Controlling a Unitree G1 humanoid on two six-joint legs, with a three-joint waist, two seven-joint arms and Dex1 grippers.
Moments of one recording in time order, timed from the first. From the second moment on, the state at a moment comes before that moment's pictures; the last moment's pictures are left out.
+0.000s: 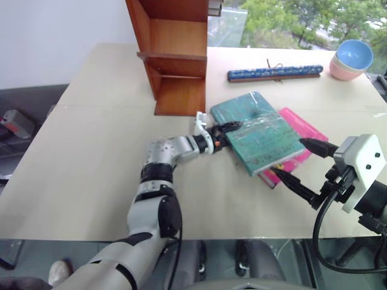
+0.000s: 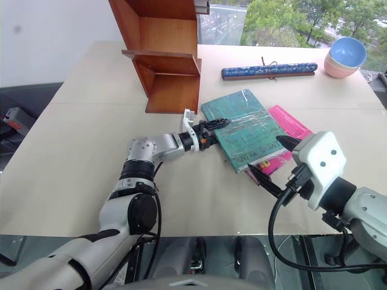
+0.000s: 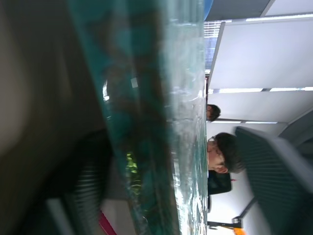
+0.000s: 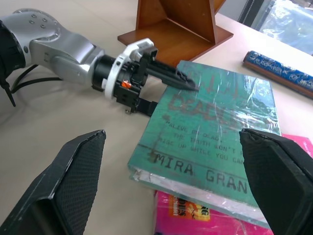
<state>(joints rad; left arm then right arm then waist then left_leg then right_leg) -0.91 0.03 0.47 0.73 -0.91 1.16 -0.24 0.22 -1.02 -0.45 -1.03 1.10 0.68 0.14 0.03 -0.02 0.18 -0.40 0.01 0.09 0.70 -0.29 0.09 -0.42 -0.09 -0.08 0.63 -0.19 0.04</state>
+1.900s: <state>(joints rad) -1.60 0.78 -0.33 0.78 0.28 0.14 -1.39 -0.07 -0.76 -0.21 -0.85 0.92 0.52 0.22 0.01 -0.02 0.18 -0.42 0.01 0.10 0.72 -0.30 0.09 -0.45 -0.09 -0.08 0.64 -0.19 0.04</state>
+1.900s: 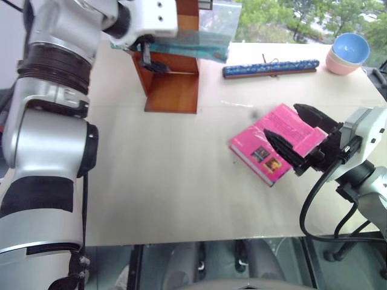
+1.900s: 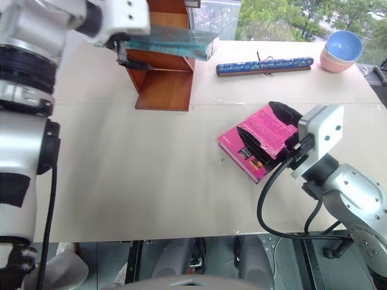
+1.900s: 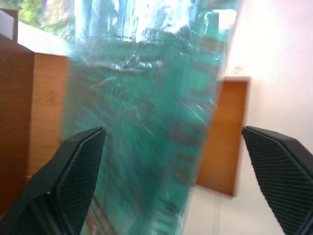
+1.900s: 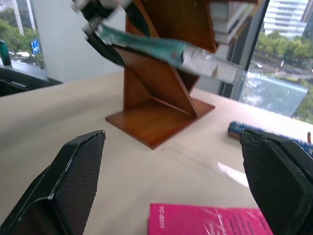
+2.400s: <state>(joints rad) -1.14 0.62 0.11 -0.12 -0.30 0.97 -1.26 -0.14 -0.86 -0.31 -0.77 1.01 0.59 0.35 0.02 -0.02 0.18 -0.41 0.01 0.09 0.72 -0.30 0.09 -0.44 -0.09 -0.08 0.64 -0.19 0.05</state>
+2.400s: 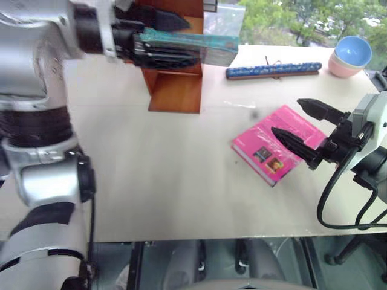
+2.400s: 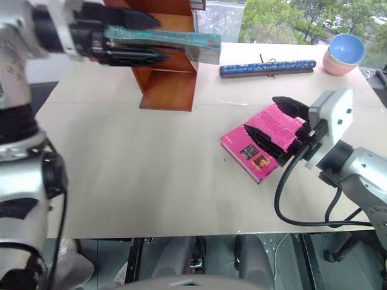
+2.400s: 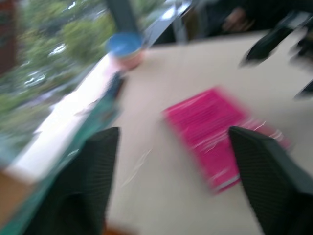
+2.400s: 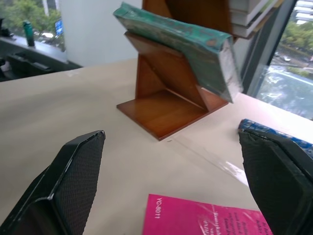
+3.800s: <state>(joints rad) -0.72 0.19 -0.08 0.45 -0.19 -0.11 -0.74 -0.06 -0.89 -0.25 -0.78 0.90 0.71 0.11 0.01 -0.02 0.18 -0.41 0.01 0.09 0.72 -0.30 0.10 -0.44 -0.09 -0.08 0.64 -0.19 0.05</state>
